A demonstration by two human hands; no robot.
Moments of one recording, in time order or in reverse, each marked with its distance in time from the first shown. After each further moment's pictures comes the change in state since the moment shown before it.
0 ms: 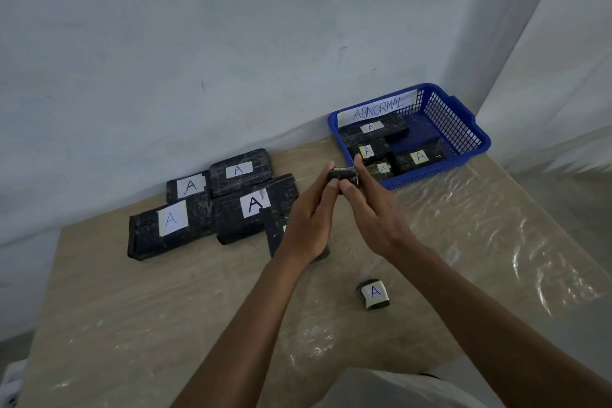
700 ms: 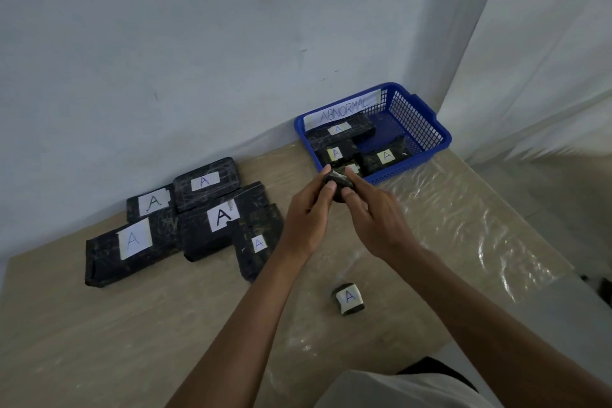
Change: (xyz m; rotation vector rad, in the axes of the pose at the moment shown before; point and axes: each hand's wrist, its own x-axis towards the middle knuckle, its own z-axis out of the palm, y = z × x) left_hand 0.031 -0.005 0.045 -0.181 -0.083 -0.054; right_hand -0.004 0.026 -0.044 -0.201 0.140 -0.003
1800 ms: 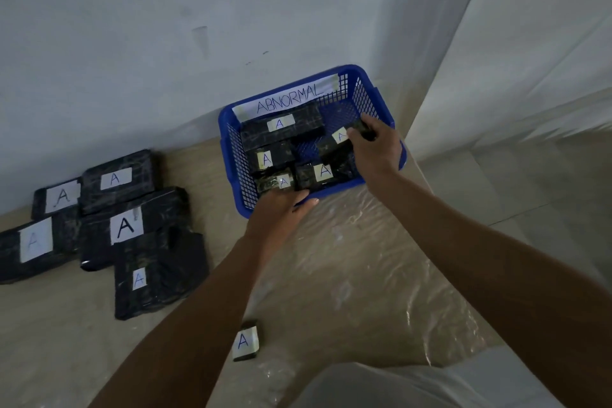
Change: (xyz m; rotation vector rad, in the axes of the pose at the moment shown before) left_hand 0.161 -0.089 0.117 1.117 -0.006 0.131; right_hand 0.217 0.169 -0.112 0.324 0.231 0.485
